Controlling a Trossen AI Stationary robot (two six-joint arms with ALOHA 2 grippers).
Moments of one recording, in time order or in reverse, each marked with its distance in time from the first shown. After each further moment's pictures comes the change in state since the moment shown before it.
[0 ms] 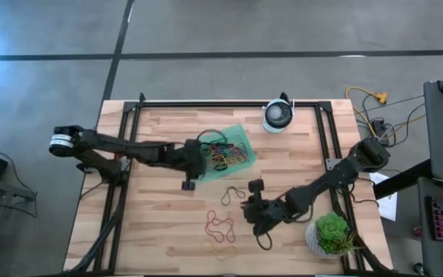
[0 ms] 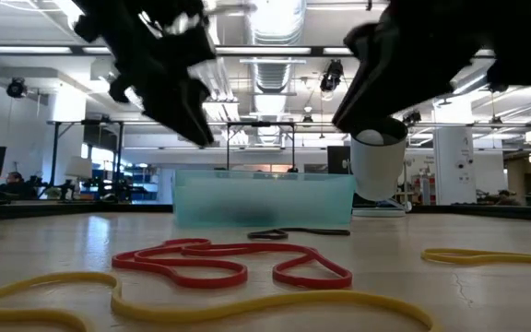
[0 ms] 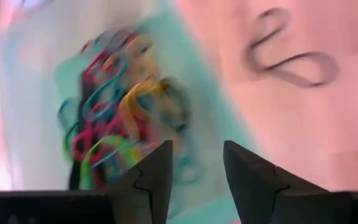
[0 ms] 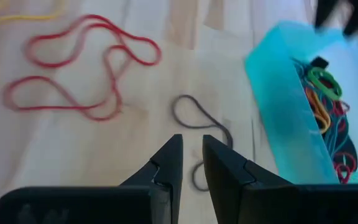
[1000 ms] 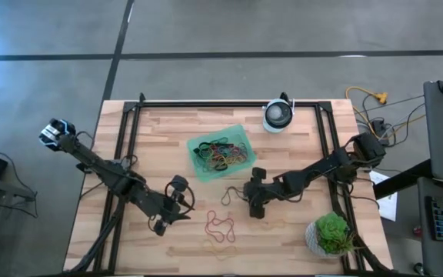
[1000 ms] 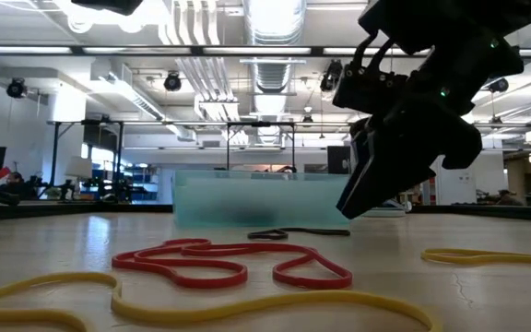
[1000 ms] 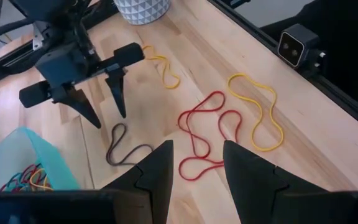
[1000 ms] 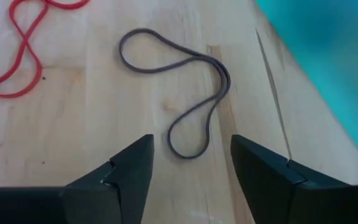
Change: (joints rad) left arm -0.593 -0.198 -0.012 0.056 -0.161 -0.072; right arm -0.227 0.000 -0.278 0.310 -0.259 0.182
